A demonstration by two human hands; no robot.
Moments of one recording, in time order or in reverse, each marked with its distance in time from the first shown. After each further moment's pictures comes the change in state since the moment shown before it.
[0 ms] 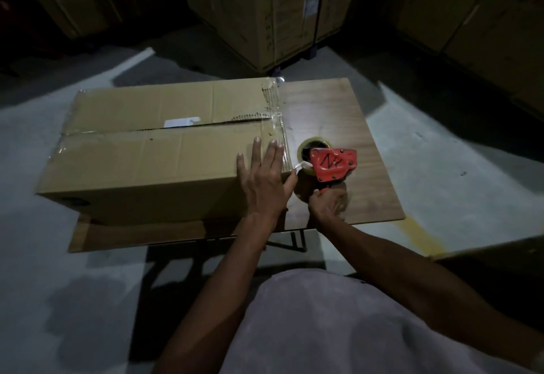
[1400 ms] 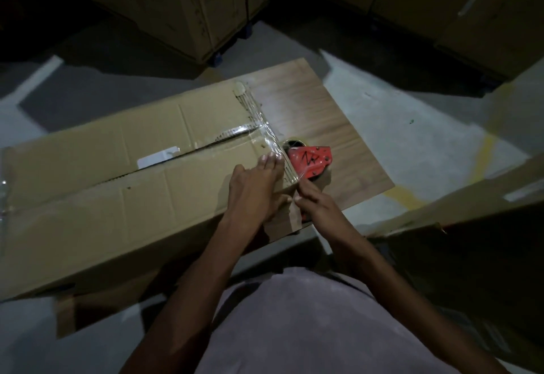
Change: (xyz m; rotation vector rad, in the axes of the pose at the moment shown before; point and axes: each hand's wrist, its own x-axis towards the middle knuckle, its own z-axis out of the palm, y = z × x) left_hand 0.065 -0.049 -0.043 0.204 -0.664 0.496; right_hand -0.119 -0.051 -0.047 0.266 -0.479 -0.275
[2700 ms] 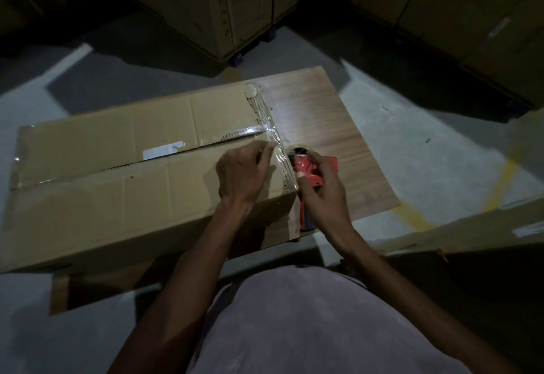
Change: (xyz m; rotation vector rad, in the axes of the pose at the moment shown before) left_hand 0.021 -0.009 0.000 -0.551 0.716 -0.321; right_hand 0.030 -0.014 -0.013 -0.178 0.271 -0.318
